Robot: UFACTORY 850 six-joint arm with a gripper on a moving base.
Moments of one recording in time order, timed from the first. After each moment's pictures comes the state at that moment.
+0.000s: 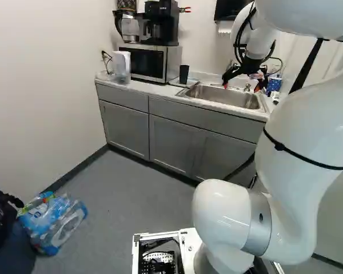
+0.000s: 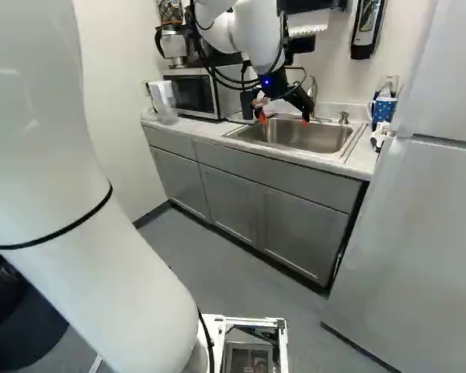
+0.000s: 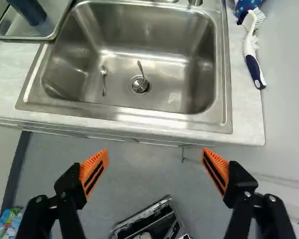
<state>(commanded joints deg) -25.8 -0.8 -69.3 -4.1 -34.9 2.4</state>
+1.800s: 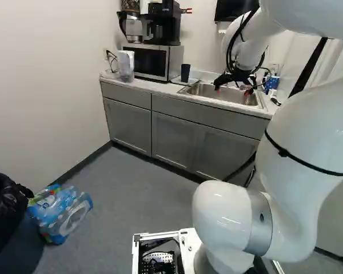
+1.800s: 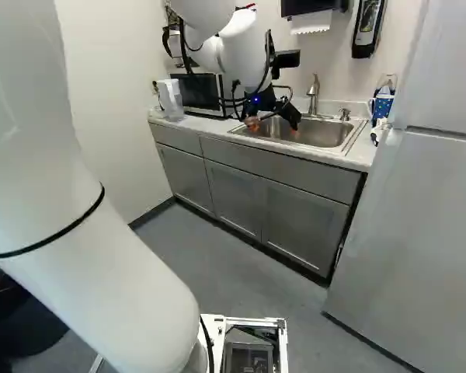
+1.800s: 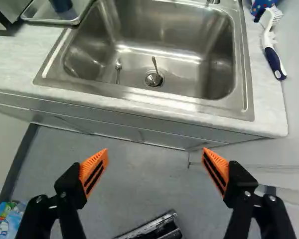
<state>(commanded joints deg) -22.0 1.6 -60.0 -3.5 -22.6 2.0</state>
